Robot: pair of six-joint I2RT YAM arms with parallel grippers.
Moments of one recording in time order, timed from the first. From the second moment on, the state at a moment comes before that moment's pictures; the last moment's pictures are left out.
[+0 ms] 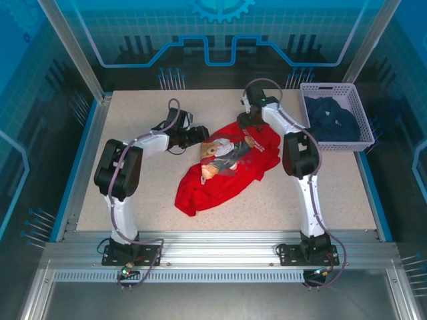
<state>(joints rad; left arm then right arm) -0.27 2.00 1.30 -0.15 0.33 -0.62 0.29 2.48 2.20 -0.84 0.07 -0.02</state>
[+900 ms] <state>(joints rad) -0.29 1.99 1.38 -0.12 0.50 -0.68 0.24 2.55 2.41 -0.97 0.20 -0.15</state>
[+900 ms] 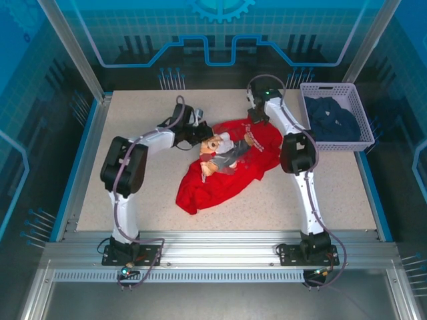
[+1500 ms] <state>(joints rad) -0.61 1.14 0.96 0.02 0.12 -0.15 0.21 1.49 1.55 -0.61 0.01 -0.01</state>
